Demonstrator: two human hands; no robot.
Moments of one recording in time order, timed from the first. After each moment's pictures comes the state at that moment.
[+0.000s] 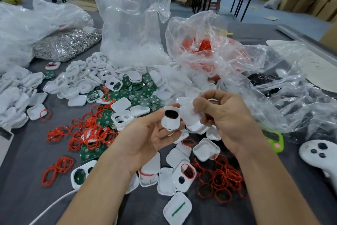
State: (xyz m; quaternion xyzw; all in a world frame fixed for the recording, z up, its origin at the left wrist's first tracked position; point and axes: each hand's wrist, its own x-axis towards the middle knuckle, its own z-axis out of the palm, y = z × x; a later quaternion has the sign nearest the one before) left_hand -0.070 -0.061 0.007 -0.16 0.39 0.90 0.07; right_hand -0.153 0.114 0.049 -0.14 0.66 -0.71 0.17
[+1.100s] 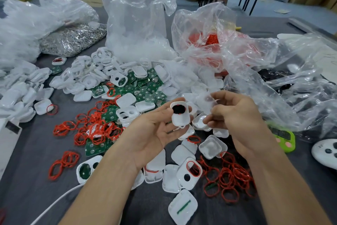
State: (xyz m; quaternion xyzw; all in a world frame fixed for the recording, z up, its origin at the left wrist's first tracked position) left_hand -0.069 -0.060 0.011 -0.14 0.35 0.92 0.07; right_hand -0.151 0.122 0.036 -0.06 0.73 -0.67 0.14
